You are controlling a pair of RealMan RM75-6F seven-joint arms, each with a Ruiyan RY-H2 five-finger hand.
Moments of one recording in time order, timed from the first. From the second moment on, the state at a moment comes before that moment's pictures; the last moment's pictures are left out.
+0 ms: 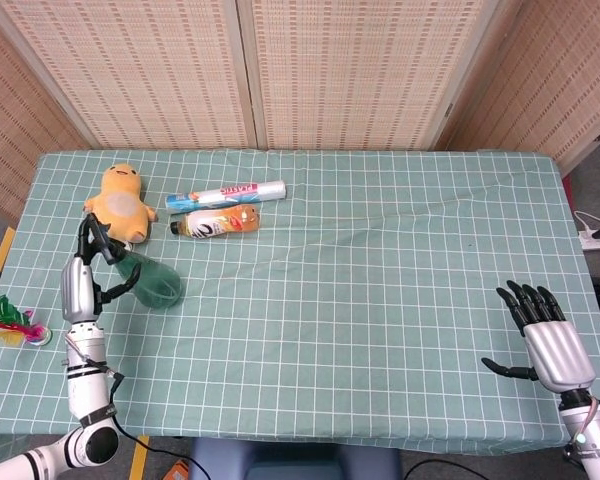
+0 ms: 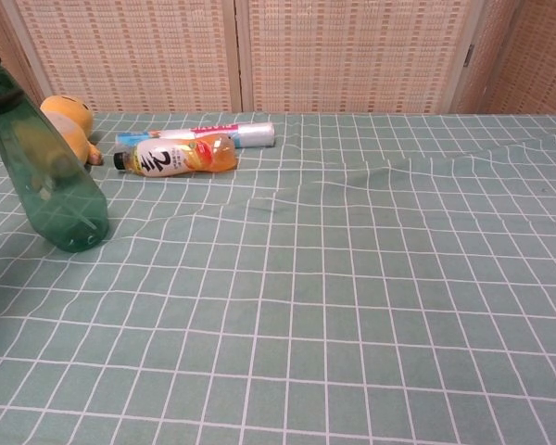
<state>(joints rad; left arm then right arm) -0.41 -1.60 -0.40 -1.49 1.14 1.44 -0.14 0.14 -1.08 0.01 -1.63 -1.51 1.36 -0.10</state>
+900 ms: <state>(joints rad) -0.32 -1.48 -0.38 -1.61 1.15 1.47 -0.14 0.14 -1.07 0.00 -1.63 -1.53 1.36 -0.07</state>
